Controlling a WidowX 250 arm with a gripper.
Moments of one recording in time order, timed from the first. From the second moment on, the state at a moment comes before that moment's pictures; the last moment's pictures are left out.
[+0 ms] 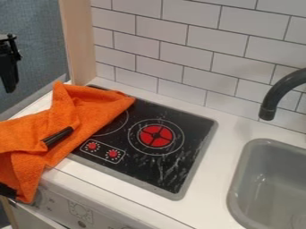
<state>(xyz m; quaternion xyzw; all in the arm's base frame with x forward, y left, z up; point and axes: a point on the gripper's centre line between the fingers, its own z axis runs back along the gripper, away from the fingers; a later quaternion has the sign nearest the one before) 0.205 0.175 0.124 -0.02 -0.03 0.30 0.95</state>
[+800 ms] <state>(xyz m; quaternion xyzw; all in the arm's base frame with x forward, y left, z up) 0.254 0.173 0.086 -0.01 -0.01 0.28 0.96</state>
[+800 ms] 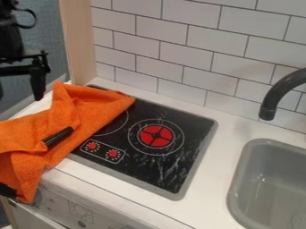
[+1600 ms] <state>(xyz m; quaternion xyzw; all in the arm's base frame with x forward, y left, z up) 0.316 0.139 0.024 0.04 -0.02 0.21 0.98</state>
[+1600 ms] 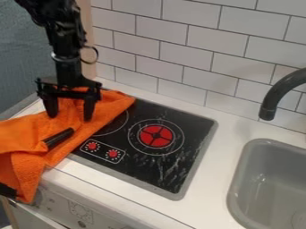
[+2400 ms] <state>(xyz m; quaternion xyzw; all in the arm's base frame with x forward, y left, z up) 0.361 0.079 0.019 0.01 -0.04 0.17 0.98</state>
